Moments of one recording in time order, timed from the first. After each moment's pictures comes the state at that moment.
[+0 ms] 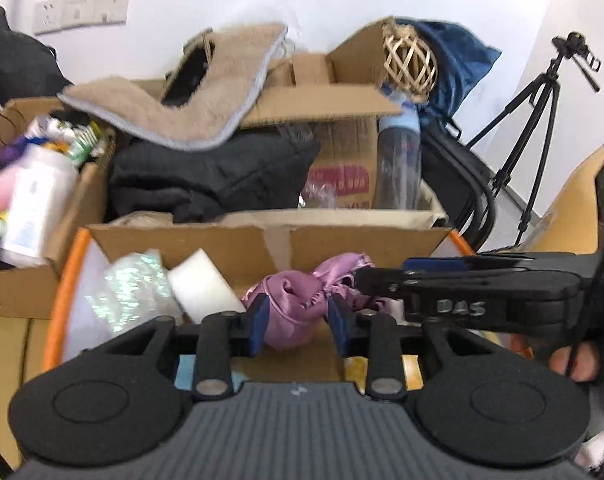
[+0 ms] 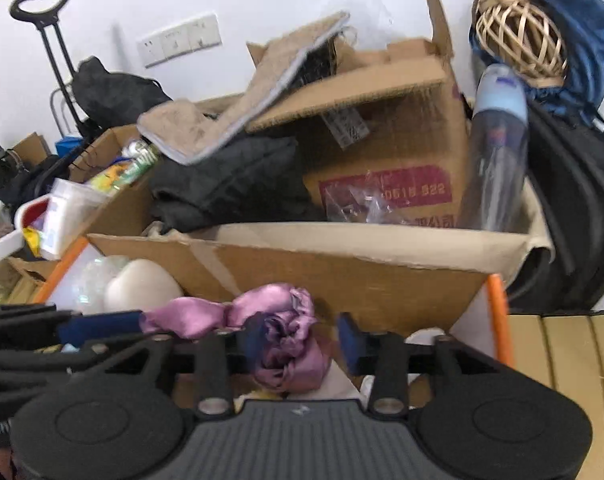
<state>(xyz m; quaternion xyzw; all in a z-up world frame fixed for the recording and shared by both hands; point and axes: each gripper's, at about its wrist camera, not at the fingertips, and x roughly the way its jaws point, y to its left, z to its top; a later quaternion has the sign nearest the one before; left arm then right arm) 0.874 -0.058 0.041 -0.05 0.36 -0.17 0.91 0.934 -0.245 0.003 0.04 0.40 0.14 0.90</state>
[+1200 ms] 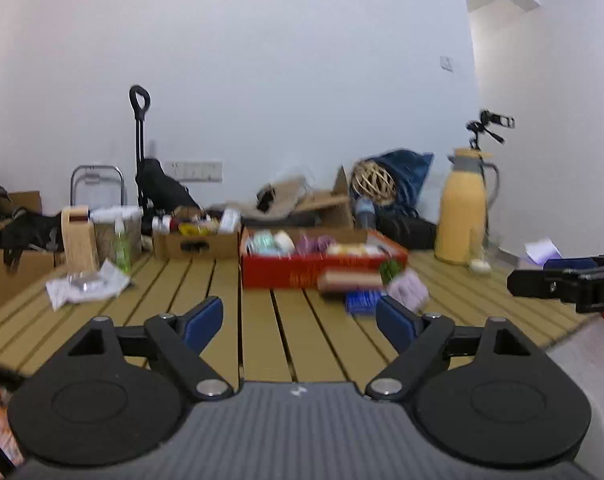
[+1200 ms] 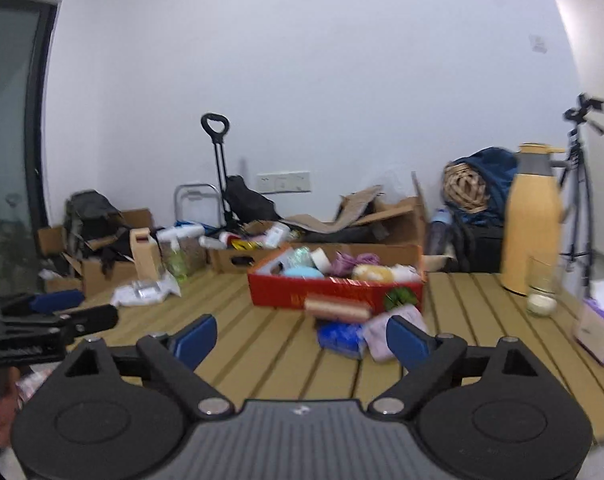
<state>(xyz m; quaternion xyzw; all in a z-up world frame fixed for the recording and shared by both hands) 0.290 0.009 0.048 0.00 0.12 -0.08 0.99 0.336 -0.265 0.066 0.02 0.15 0.16 0.98</state>
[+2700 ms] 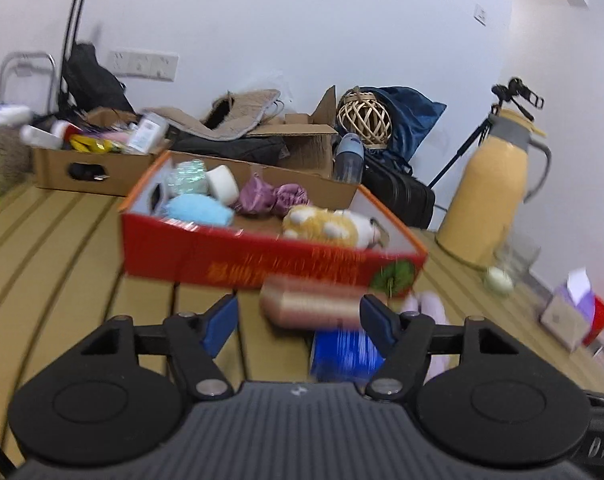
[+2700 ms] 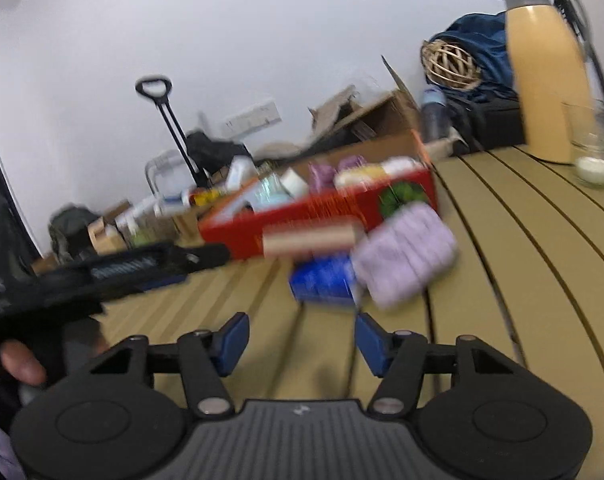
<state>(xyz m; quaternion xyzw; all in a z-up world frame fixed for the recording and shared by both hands) 0.596 -0.046 0.018 -0.10 0.25 -0.15 0.95 0.520 -0.286 -0.017 0.17 0.26 0.18 0.93</state>
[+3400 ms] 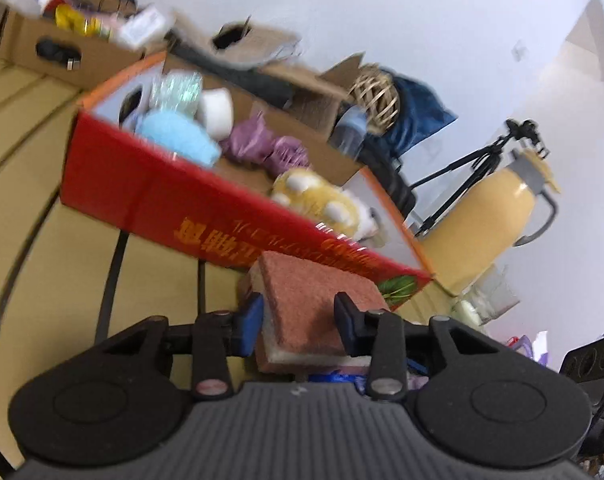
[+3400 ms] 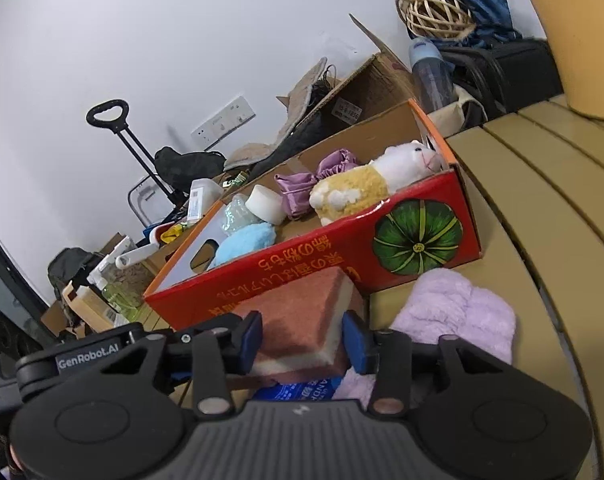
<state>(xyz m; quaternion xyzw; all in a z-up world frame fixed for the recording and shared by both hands) 0.659 -0.025 -0.023 -0.24 0.30 -0.20 0.90 0.660 -0.289 -0.047 0.24 0.29 0.18 0.91</state>
